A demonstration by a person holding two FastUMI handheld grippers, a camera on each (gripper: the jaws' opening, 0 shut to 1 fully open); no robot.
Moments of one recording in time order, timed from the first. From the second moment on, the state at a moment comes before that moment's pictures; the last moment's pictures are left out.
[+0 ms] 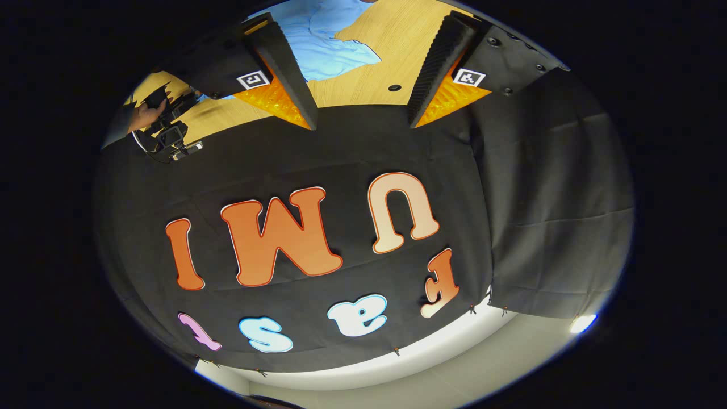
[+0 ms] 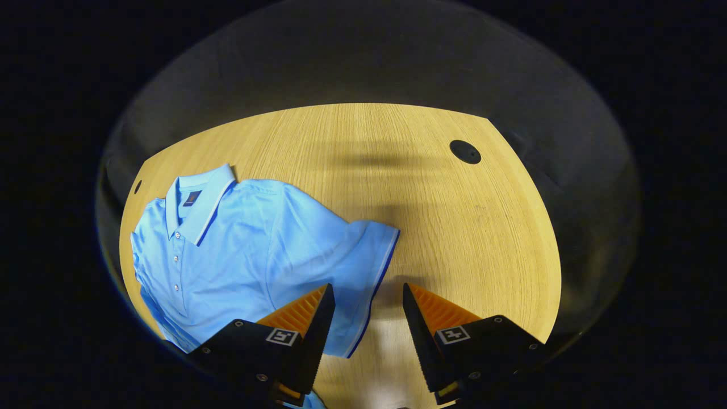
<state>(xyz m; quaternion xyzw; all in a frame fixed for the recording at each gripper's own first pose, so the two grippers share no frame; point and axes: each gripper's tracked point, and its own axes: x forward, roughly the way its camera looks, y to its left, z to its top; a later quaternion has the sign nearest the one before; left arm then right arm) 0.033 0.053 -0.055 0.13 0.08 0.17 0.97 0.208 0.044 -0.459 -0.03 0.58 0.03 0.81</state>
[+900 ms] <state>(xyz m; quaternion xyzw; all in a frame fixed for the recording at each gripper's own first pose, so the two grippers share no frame) 0.030 0.050 -0.060 0.12 0.09 0.18 0.97 0.222 0.091 -0.424 0.12 0.57 0.08 0.81</state>
